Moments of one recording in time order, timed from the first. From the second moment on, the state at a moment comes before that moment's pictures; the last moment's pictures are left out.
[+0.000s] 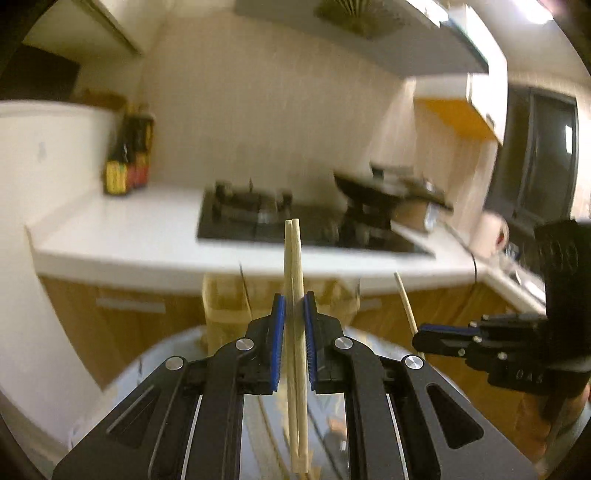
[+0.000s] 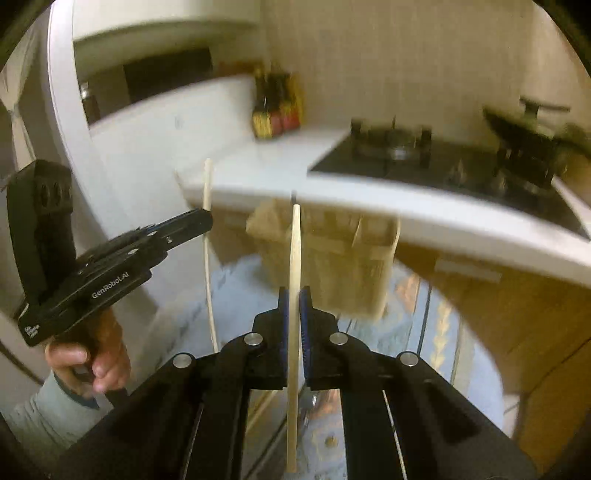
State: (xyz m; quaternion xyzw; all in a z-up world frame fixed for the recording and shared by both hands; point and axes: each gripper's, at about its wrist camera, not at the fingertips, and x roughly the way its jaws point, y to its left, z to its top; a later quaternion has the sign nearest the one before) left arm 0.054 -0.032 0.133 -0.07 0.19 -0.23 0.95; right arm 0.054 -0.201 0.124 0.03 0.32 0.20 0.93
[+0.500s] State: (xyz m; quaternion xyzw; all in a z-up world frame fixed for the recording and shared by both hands) left arm 0.107 -0.057 0.191 -0.10 0.06 -0.22 0.97; right arm 0.113 -0.210 0.186 0.04 0.08 0.11 0.99
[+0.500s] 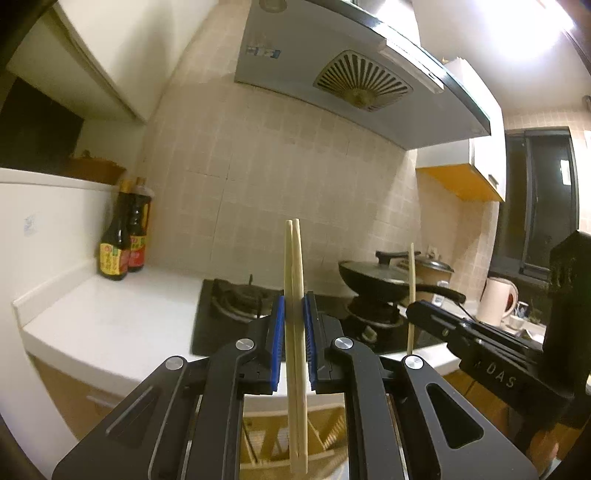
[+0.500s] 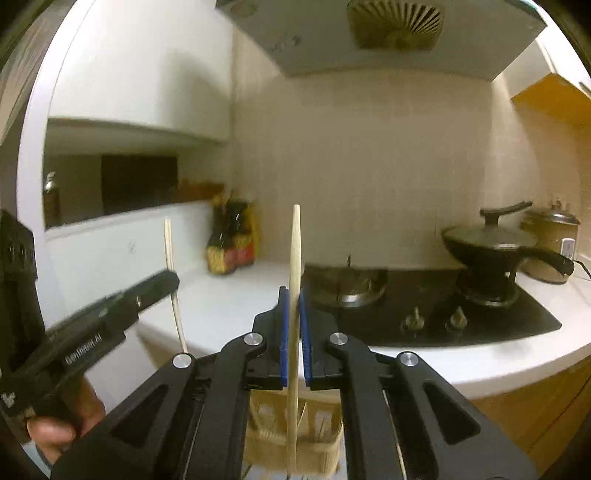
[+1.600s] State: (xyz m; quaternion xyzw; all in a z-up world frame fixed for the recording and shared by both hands) left arm 0.154 -0.063 0.113 -0.09 0.08 -0.22 0.97; right arm 0.144 -0.214 0.092 0.02 0.06 0.11 0.99
